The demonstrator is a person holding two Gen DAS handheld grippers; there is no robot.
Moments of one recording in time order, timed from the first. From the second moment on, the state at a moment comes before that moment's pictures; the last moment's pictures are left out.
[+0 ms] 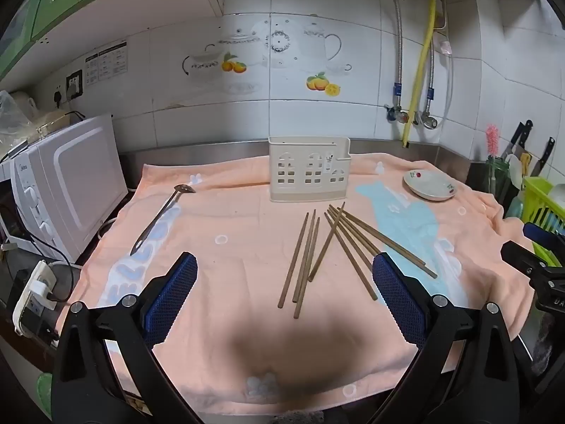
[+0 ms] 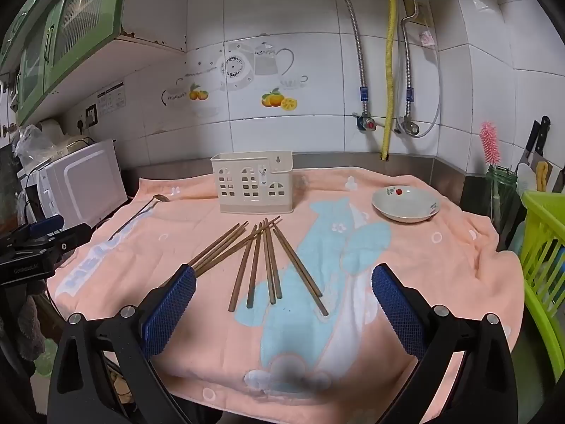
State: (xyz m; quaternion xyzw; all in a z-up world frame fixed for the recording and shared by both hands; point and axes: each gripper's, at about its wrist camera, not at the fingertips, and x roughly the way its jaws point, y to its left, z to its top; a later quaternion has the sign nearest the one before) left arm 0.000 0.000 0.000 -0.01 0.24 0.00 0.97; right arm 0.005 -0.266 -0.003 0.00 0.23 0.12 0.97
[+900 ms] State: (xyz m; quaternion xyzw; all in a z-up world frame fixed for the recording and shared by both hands) left arm -0.010 -0.002 0.006 -0.02 0.24 -0.01 0.97; right arm -0.005 -0.264 0.001 0.01 0.22 0.12 0.97
